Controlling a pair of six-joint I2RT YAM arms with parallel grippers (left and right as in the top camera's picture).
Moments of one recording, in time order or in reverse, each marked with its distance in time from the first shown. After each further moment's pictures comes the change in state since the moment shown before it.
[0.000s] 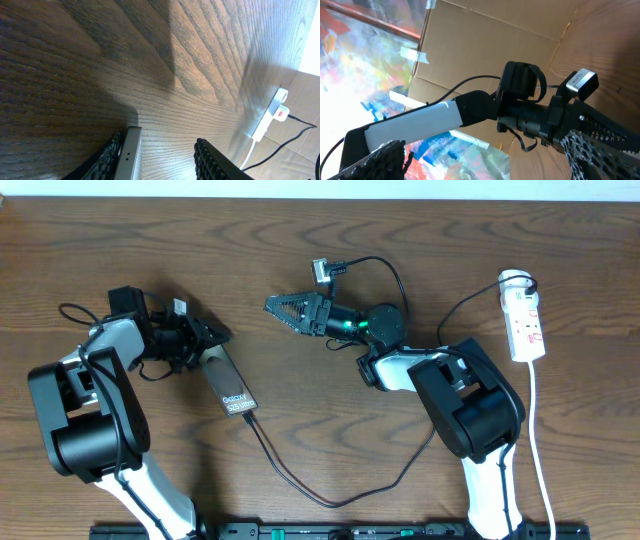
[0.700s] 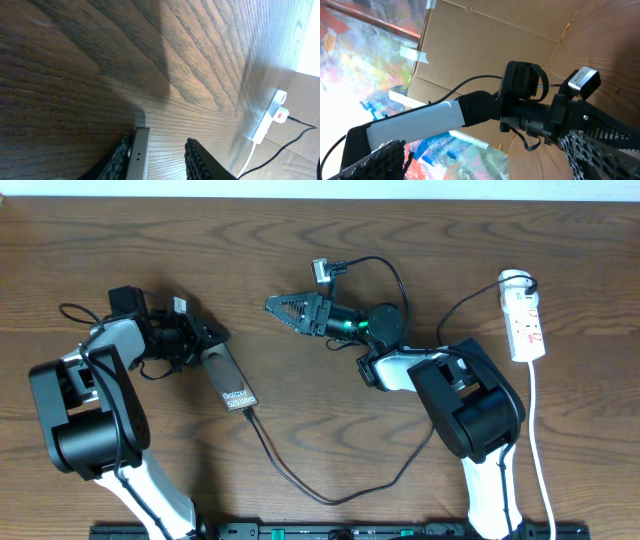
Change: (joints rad) left arm 0.000 0.015 0.000 0.045 0.011 0.000; right arm 0.000 0.000 0.000 0.000 0.000 -0.007
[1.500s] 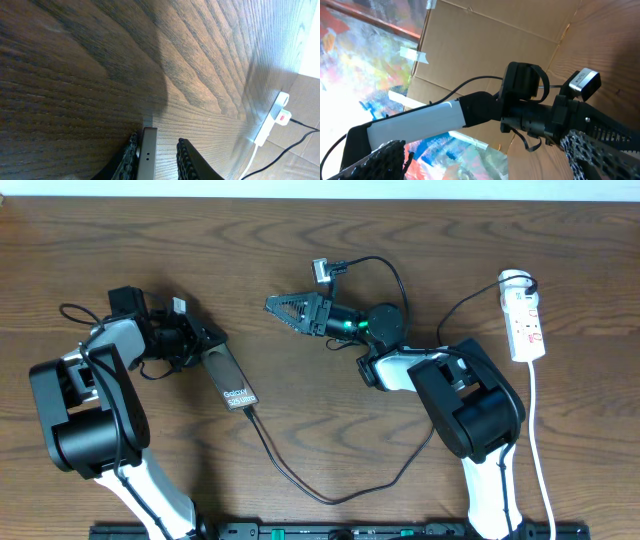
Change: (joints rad) left arm 0.000 0.006 0.000 0.010 -0.010 -0.004; right arm 0.000 0.000 0.000 0.000 0.003 -0.005
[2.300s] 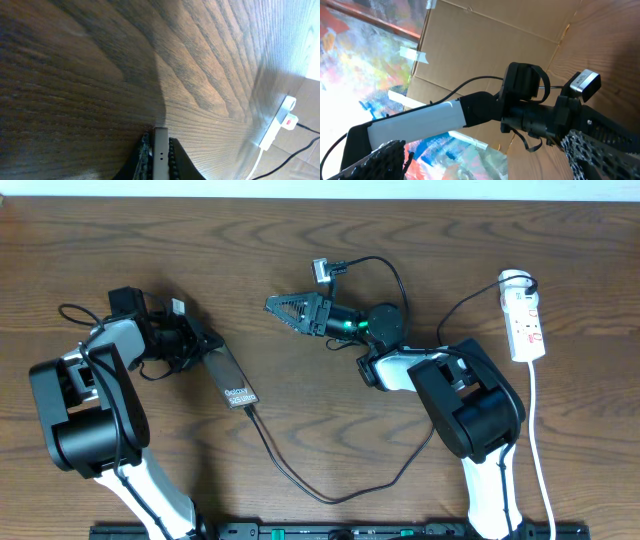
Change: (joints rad) left arm 0.001 0.003 0.000 0.000 -0.026 -0.004; right arm 0.000 0.000 0.000 0.000 0.000 -0.003
